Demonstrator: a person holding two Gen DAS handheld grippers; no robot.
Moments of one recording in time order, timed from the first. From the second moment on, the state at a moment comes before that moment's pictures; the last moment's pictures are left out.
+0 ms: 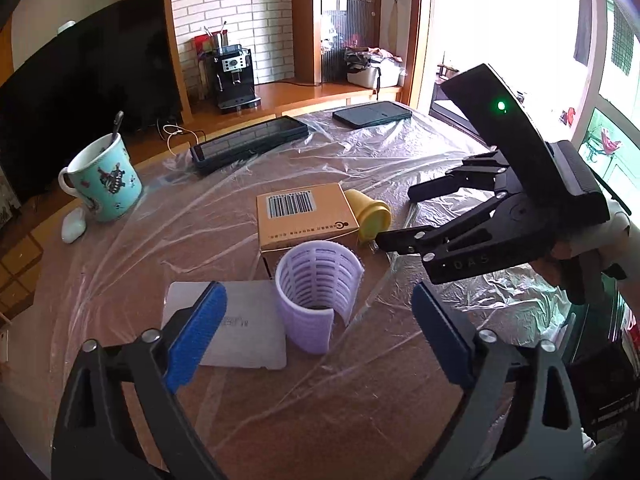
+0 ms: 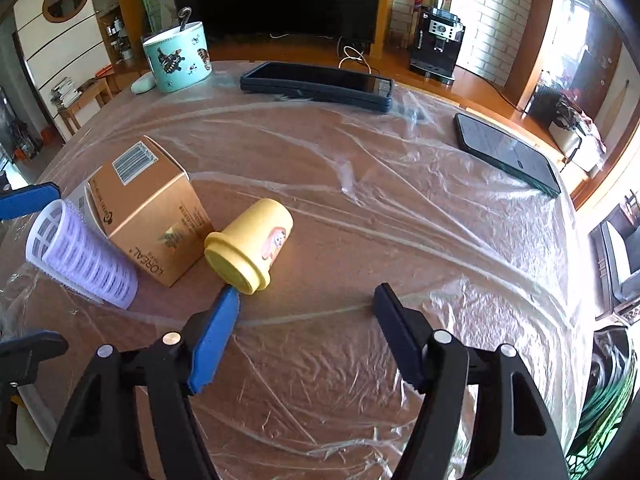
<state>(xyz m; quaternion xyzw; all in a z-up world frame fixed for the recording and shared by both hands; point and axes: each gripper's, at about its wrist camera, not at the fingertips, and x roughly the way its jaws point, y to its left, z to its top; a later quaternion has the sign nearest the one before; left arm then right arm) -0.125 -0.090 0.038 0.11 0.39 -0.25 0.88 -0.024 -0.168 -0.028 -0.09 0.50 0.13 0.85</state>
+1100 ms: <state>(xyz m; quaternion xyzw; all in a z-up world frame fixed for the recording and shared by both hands) -0.138 -0.081 0.048 0.07 0.39 -0.29 0.87 -0.013 -0.160 -0.011 -0.06 0.47 0.11 0.87</state>
